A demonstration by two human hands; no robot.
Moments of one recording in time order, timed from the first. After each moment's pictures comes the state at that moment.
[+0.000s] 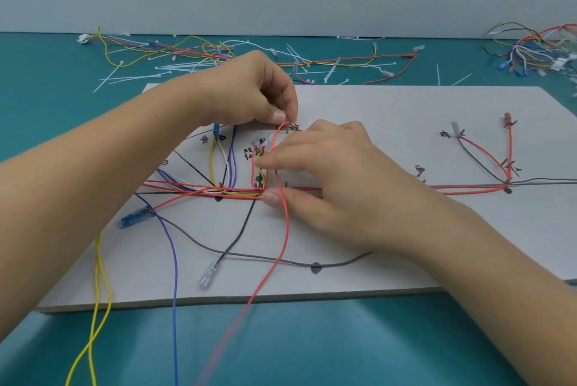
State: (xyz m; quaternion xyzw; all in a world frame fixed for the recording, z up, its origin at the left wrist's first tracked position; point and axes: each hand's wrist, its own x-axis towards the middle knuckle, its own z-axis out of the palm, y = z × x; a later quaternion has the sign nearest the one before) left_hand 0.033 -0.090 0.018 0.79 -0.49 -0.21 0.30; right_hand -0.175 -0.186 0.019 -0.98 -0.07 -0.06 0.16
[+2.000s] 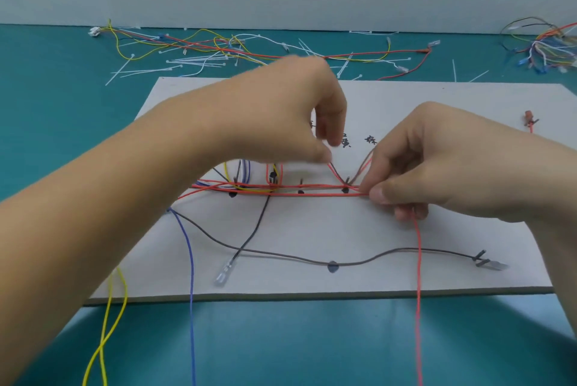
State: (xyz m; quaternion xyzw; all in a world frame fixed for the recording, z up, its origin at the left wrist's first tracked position) left_hand -0.048 -0.074 0.049 0.82 -0.54 -0.06 0.18; right_hand -0.195 -0.239 0.048 -0.91 0.12 0.12 0.38
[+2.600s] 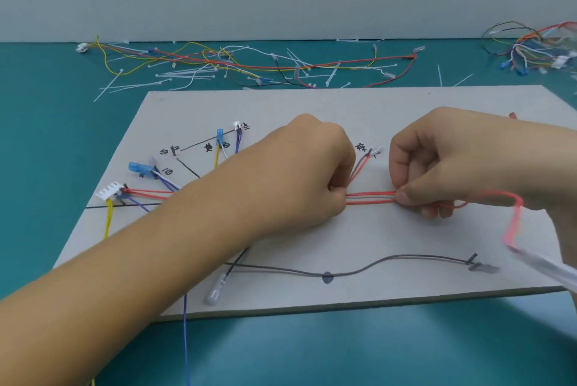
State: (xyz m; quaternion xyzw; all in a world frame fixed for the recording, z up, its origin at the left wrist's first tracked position) left_hand -0.091 -0.081 0.021 0.82 -0.53 -0.05 0.20; right_hand -0.199 -0.266 0.053 -0.93 0.18 0.14 0.30
